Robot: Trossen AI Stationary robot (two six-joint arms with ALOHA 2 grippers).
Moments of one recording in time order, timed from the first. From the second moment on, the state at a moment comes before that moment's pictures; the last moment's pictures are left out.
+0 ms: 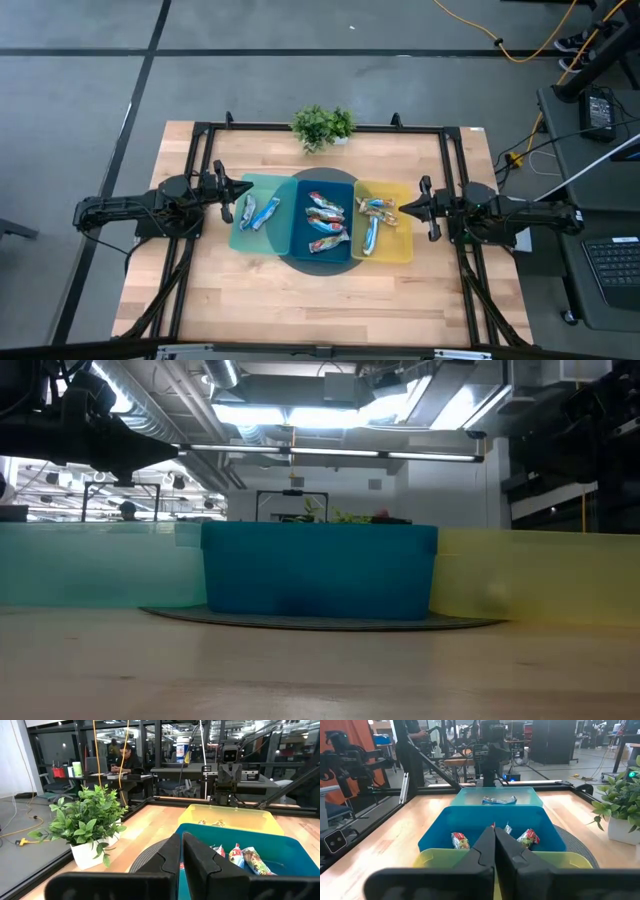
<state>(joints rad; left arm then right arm) 0.13 0.02 0.01 0.05 -0.19 0.00 -0.05 0.07 0.01 0.04 -0.11 0.05</state>
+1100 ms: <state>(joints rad) 0.13 0.02 0.01 0.02 0.02 0.15 -0.05 0.07 0.01 0.04 -0.11 0.04</state>
